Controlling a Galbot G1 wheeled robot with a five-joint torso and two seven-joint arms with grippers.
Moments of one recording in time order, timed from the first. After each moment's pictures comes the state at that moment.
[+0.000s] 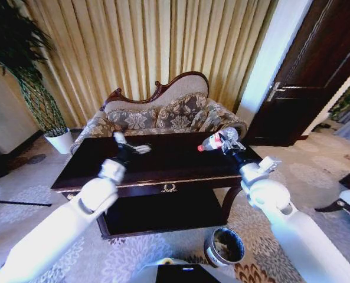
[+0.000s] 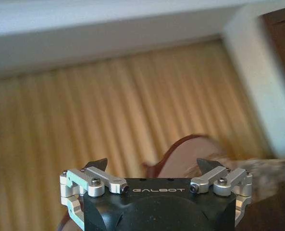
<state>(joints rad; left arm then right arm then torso) 1.04 -0.73 -0.30 -2.23 -0.52 0.25 -0.43 -1.23 0.82 0.55 2.19 0.87 -0.17 0.28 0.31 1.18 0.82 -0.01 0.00</state>
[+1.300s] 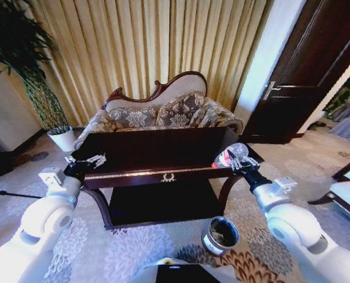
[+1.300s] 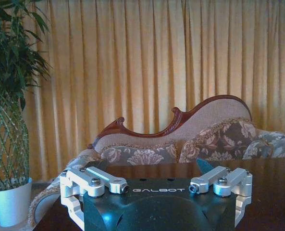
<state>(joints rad) 1.39 -0.87 -0.74 -2.33 -0.77 0.44 -0.38 -1.57 0.82 0.71 2.39 0.68 -0.26 0.30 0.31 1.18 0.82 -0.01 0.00</state>
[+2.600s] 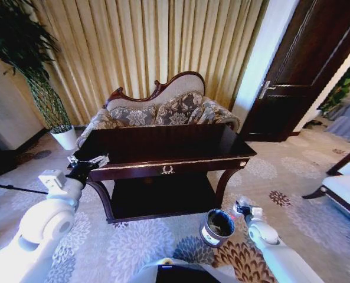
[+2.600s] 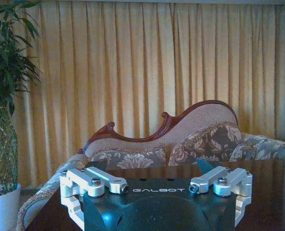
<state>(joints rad) 1.42 -0.87 -0.75 -2.40 -0.77 0.44 -0.38 -1.36 0.99 0.49 1.46 0.55 -0.22 0.22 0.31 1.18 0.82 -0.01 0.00</state>
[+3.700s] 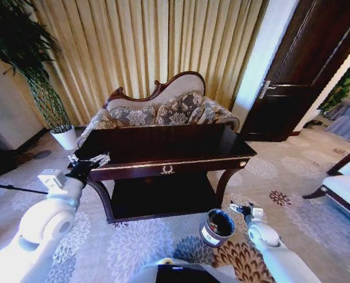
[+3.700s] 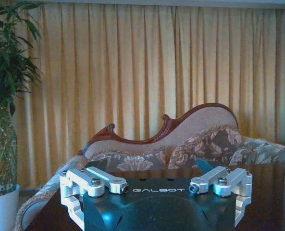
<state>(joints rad) 1.42 -0.89 -0.75 -2.40 -0.78 0.44 -0.38 -1.45 1.01 0.59 1.68 0.56 -0.16 0.22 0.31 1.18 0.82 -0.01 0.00</state>
